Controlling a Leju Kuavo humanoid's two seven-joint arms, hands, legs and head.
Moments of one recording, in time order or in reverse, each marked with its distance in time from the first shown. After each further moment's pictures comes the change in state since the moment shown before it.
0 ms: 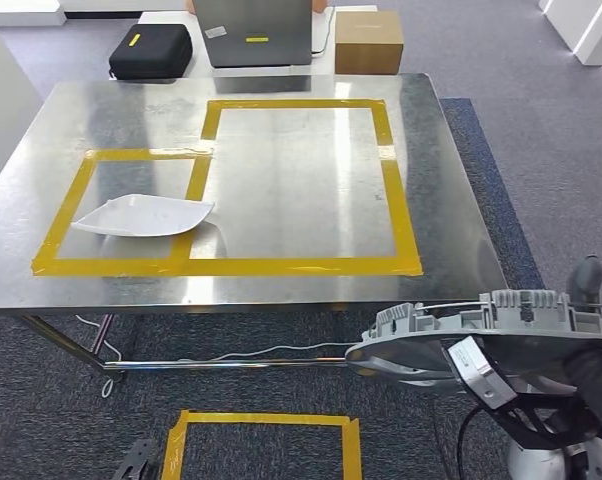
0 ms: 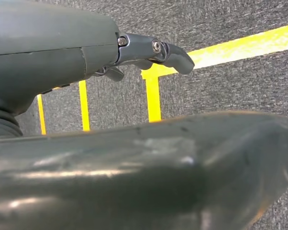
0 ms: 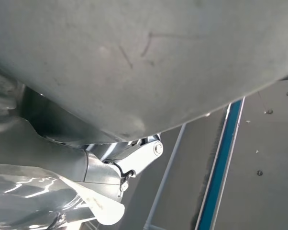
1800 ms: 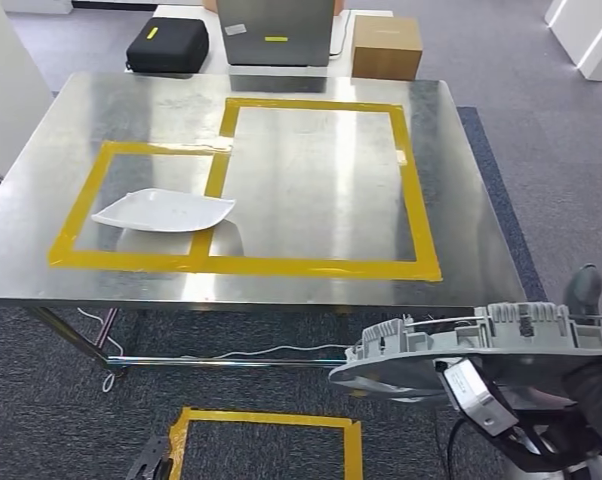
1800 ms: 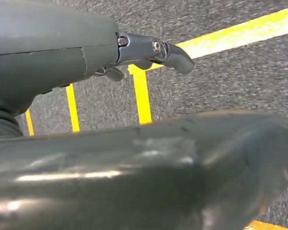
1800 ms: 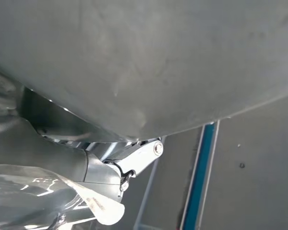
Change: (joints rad) left arm 0.001 -0.042 -0.031 0.007 -0.008 0.018 -0.053; right arm 0.039 -0.051 0.077 -0.049 -0.001 0.000 0.046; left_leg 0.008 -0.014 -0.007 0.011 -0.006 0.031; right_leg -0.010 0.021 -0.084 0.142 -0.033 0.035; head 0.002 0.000
